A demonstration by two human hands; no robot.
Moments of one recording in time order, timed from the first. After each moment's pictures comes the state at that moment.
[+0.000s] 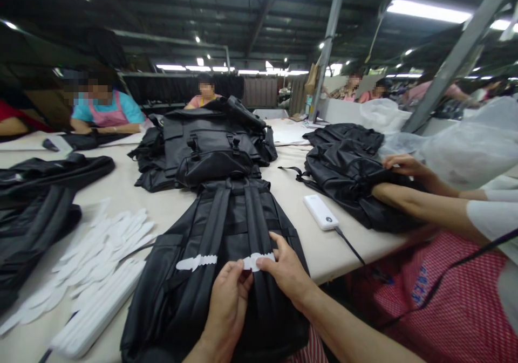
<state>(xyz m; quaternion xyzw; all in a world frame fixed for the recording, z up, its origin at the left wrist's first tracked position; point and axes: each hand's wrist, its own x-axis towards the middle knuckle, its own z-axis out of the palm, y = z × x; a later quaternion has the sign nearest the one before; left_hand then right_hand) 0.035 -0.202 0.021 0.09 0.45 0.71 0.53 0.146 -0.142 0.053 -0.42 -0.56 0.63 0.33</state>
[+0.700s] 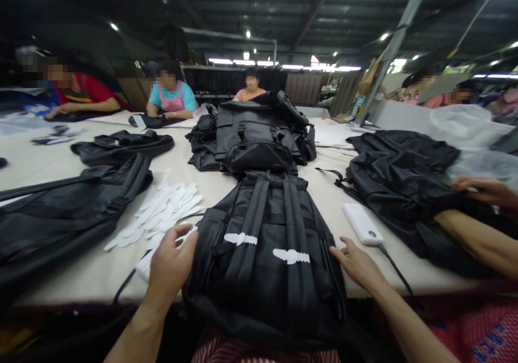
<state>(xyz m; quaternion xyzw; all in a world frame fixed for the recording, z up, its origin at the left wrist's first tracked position) -0.118 -0.290 0.062 0.27 0.85 0.45 0.03 0.228 -0.064 0.005 -0.58 -0.78 0.21 0.08</state>
